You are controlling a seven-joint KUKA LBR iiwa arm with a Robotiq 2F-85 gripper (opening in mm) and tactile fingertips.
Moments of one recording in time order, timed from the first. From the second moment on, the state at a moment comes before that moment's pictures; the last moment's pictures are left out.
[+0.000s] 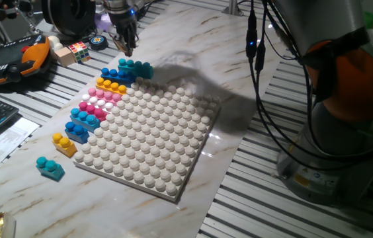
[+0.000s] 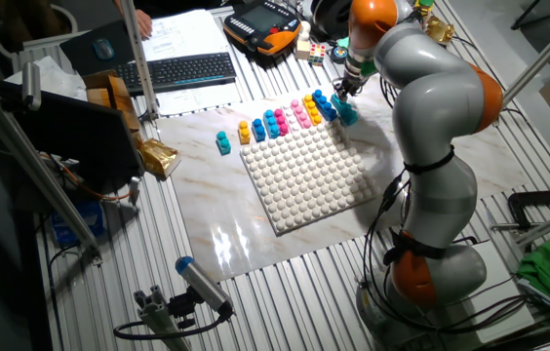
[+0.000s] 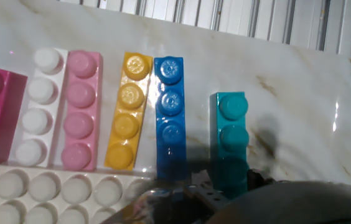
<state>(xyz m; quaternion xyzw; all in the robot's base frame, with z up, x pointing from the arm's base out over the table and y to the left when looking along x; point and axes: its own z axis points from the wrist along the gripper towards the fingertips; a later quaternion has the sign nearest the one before) 0.674 -0.119 0.137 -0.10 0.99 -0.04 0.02</state>
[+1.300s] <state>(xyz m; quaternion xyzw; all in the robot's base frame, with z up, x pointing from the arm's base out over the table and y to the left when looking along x) 0.687 -0.127 0.113 -0.10 0.99 -0.04 0.02</state>
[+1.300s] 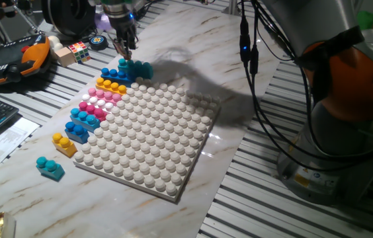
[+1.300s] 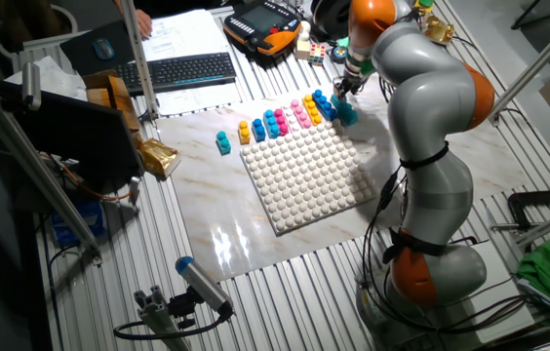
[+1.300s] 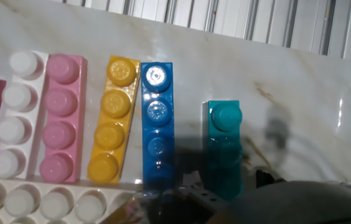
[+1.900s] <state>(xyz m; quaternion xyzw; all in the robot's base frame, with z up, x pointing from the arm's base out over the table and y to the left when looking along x) 0.696 -0.135 0.073 -0.13 0.99 -0.03 0.04</state>
